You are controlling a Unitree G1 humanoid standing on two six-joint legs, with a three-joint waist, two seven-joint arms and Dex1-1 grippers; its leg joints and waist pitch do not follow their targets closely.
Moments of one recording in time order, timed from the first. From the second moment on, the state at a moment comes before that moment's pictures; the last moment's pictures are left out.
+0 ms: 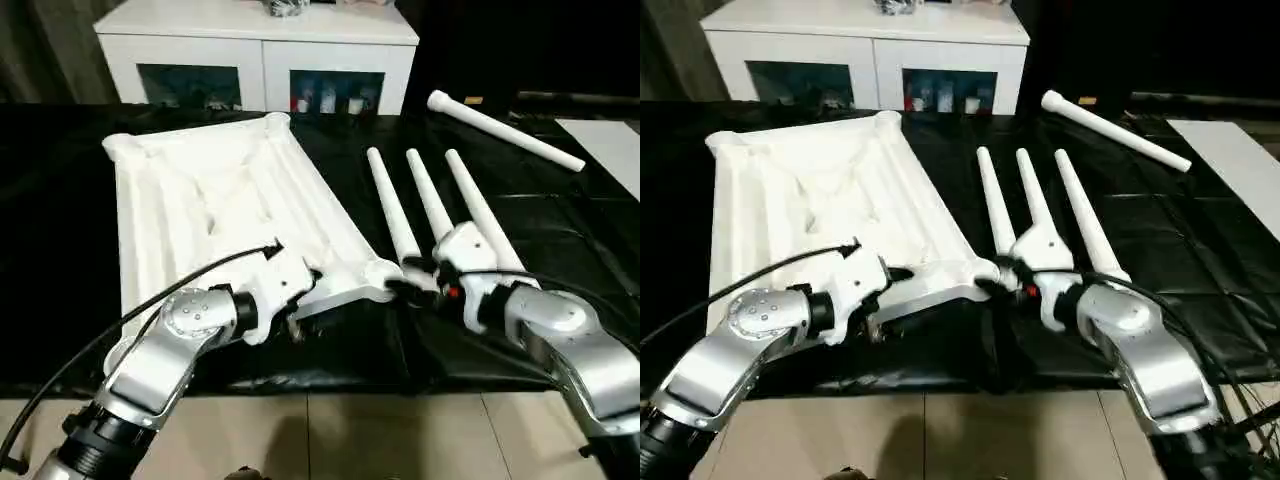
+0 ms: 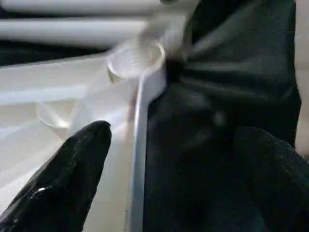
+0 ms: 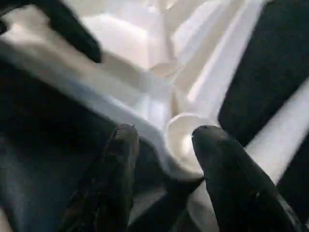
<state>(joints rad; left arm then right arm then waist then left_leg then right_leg) -0.32 0.45 -0.38 -0.08 -0.02 0.43 -0.83 -0.22 -0.57 0.19 -0.23 0.20 0.58 0.74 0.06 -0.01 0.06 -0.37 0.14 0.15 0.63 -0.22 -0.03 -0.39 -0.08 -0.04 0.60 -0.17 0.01</state>
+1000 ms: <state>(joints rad) -0.40 0.48 -0.35 0.02 -0.02 0.68 -0.80 -0.23 -0.55 0.20 -0.22 0.18 0.58 0.72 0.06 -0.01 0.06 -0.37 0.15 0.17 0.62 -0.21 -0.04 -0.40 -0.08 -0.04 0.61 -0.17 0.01</state>
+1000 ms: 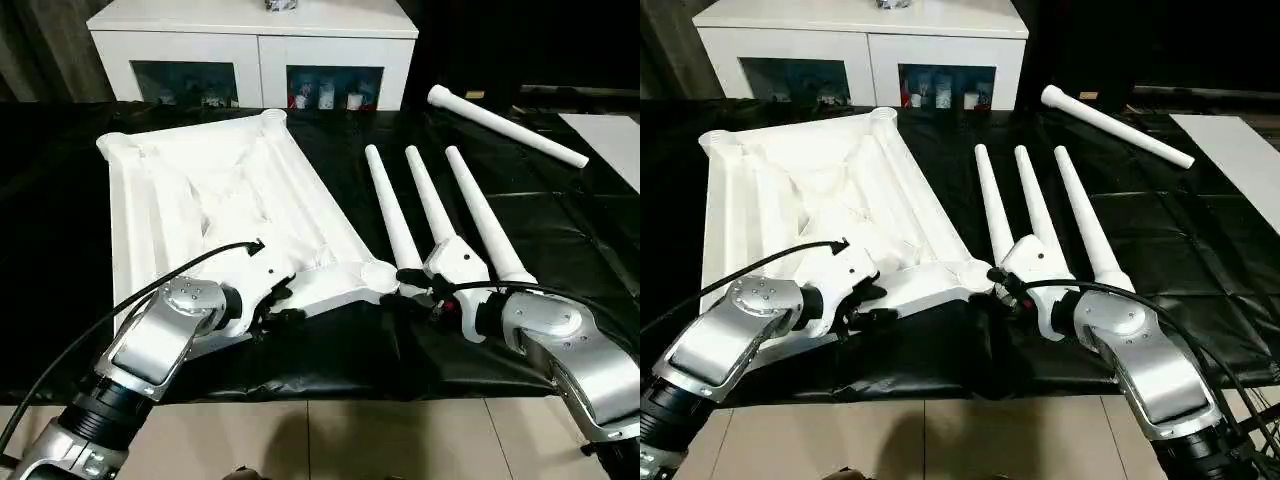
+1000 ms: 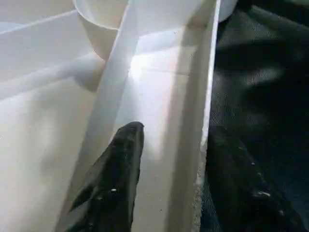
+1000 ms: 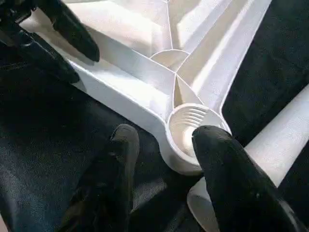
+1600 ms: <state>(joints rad) -0.42 0.54 -0.30 0.04 -0.03 0.49 -0.84 -0.23 -0.50 0.19 -0.21 0.19 0.58 0.68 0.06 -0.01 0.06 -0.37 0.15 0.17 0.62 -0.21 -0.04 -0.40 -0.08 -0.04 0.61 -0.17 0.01</state>
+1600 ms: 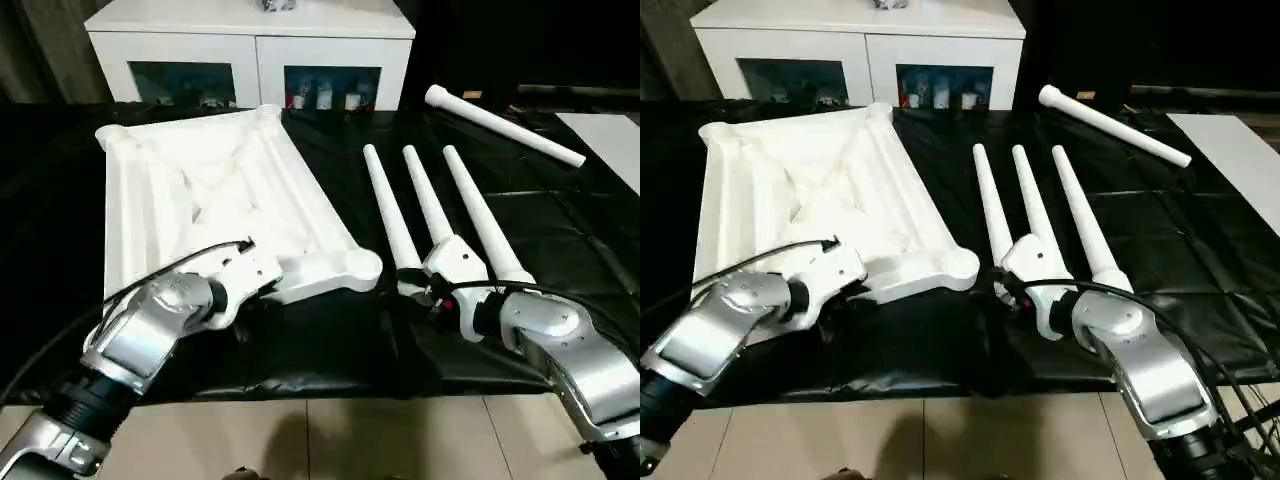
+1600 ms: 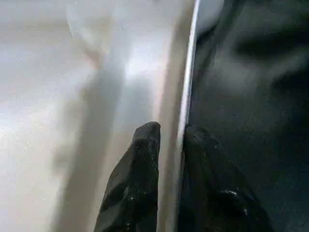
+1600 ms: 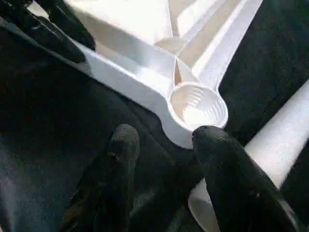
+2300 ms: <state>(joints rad) -0.42 0.47 -0.20 -0.18 -0.24 0.57 -0.89 -0.76 -0.31 0.09 0.48 0.10 0.89 0.31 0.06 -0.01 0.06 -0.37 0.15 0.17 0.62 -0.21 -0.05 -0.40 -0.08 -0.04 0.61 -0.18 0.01</state>
